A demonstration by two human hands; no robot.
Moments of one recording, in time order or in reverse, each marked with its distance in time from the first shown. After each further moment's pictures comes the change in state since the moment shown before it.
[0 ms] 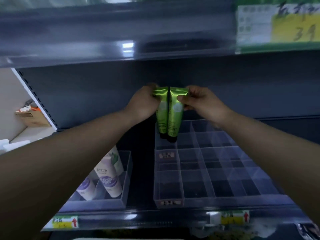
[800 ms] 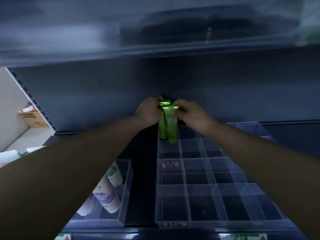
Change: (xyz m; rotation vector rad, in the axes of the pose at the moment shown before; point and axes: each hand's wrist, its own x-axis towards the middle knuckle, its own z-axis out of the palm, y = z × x) left_hand 0.037 -0.047 0.038 0.112 -0.112 -0.070; right_hand 0.049 0.064 0.021 -0.255 -0.048 -0.041
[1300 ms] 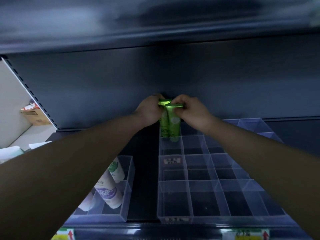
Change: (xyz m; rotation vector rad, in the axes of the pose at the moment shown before) left_hand -0.003 -0.007 0.002 0.007 -0.006 -0.038; right_hand -0.004 -0.005 0.006 -0.040 0.073 0.021
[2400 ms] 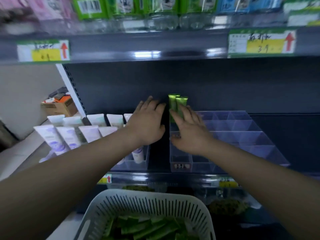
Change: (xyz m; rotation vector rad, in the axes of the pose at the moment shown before) left_hand -0.180 0.032 -0.063 0.611 -0.019 0.197; right_hand -0.152 -0.086 0.029 -0.808 -0.185 -0.089
